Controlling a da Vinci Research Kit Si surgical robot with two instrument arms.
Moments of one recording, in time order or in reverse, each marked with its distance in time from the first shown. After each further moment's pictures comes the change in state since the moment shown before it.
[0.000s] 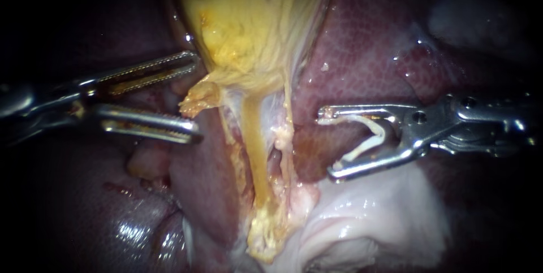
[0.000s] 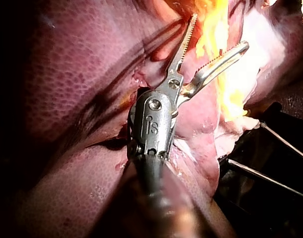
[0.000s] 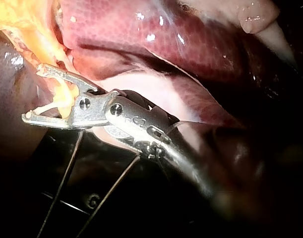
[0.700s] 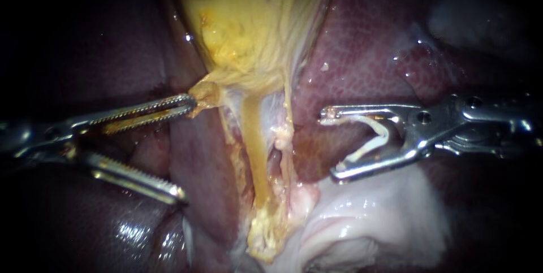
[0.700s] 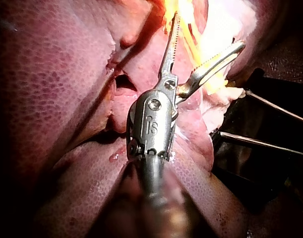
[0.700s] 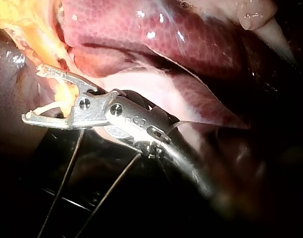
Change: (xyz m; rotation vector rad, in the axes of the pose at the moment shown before) right arm 0.001 -0.001 0.000 0.005 0.000 0.004; left arm -0.001 -0.006 -0.003 0.143 -0.006 0.112
